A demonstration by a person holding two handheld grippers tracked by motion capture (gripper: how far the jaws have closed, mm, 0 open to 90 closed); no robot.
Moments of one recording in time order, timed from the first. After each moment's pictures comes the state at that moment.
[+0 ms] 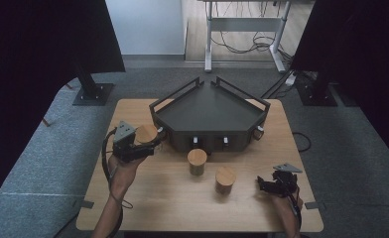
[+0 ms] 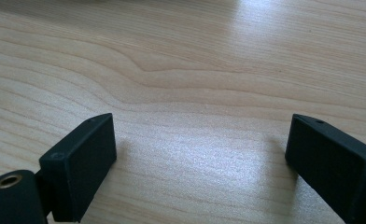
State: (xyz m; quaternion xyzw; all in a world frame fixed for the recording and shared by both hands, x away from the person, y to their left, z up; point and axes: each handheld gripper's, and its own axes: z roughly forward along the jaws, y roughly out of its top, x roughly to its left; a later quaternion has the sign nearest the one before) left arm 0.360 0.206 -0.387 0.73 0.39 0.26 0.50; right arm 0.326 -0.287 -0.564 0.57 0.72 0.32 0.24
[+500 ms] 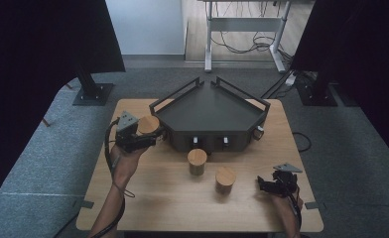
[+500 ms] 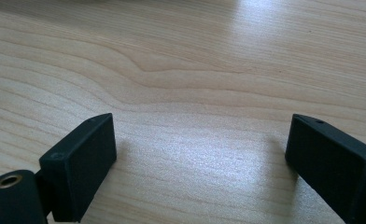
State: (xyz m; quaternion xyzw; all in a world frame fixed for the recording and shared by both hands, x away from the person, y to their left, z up) left arm 0.386 0.201 -0.378 0.73 0.39 0.26 0.50; right arm 0.327 -0.287 -0.564 0.57 0.72 0.32 0.24
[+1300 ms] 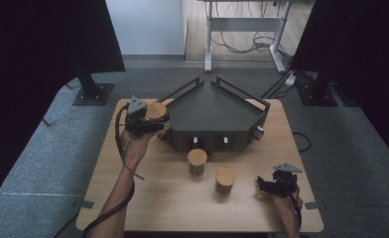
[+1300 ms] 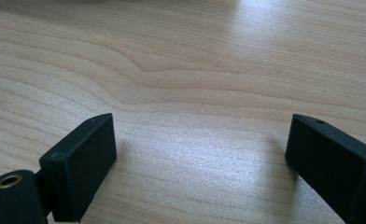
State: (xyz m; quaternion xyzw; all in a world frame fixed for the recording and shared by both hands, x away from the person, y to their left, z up) left arm 0.431 0.178 -0.368 0.72 0.40 0.27 0.50; right arm 0.327 -0.287 -0.564 0.57 0.72 0.32 0.24
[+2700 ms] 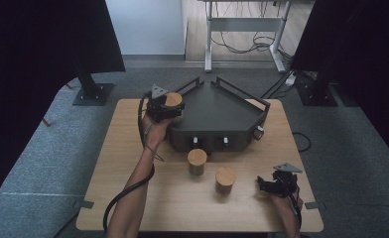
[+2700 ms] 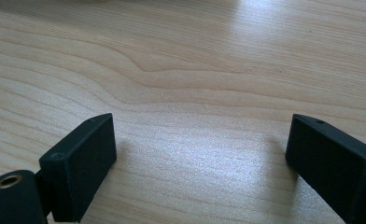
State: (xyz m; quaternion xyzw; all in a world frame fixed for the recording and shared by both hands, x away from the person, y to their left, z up) left arm 0.499 0.133 -0.388 0.73 0.41 0.27 0.48; right arm 0.327 -0.287 -0.564 0.57 0.72 0.32 0.24
